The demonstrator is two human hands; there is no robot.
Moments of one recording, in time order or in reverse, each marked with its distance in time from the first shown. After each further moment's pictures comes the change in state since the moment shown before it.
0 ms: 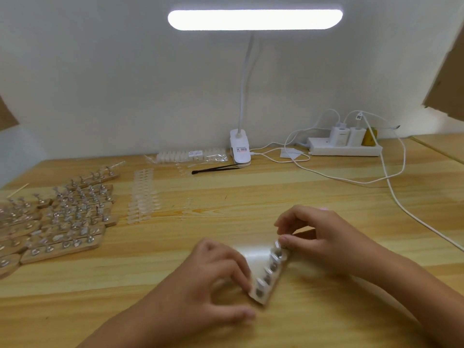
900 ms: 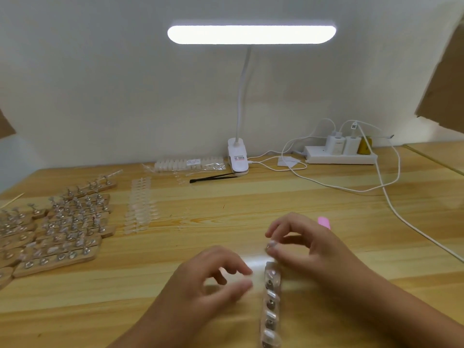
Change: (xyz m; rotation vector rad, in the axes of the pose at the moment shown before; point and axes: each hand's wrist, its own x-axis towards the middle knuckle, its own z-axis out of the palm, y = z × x) left_hand 0.004 0.017 0.000 -0.335 0.254 -0.115; right_hand -0.011 -0.030 0.014 0.215 0.123 -0.064
